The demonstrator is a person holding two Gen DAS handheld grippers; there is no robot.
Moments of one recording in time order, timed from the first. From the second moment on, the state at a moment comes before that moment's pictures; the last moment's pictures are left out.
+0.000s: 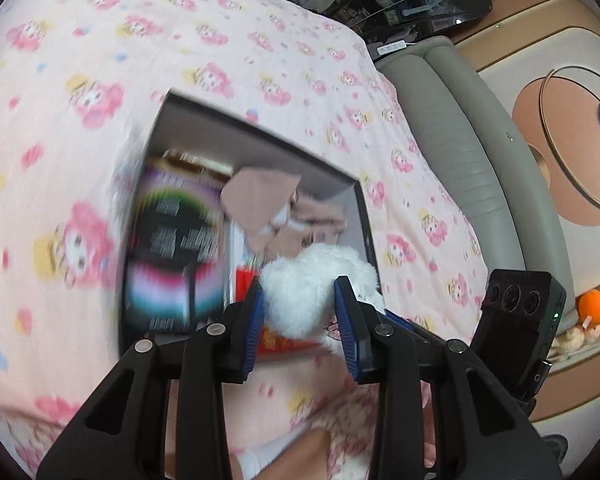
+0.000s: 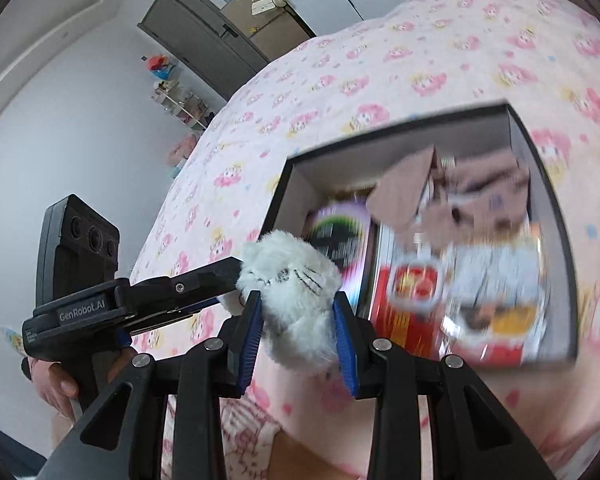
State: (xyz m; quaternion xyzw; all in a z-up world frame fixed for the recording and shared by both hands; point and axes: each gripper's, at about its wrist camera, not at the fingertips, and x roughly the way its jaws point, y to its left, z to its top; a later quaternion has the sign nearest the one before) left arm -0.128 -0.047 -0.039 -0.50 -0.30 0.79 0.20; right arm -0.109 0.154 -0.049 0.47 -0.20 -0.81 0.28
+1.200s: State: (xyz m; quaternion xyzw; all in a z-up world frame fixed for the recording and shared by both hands) left arm -0.164 0.025 -0.117 -0.61 -0.14 0.77 0.11; right arm -0.179 0.184 -0.099 0.56 -0.09 -0.81 0.18
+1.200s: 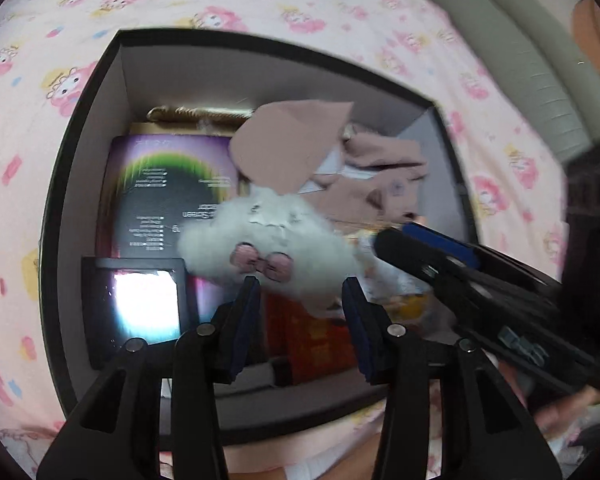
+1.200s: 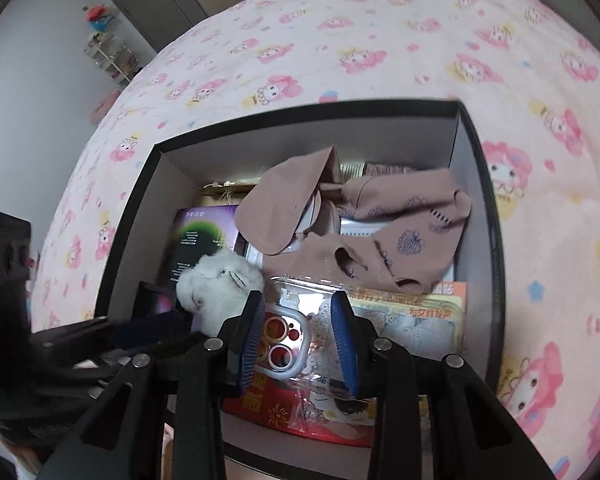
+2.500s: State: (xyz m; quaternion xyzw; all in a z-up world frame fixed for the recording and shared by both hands) left arm -0.012 -0.010 0.060 -0.35 -0.06 0.93 0.01; right arm 0.007 0.189 0.053 0.34 -0.03 -0.94 0.03
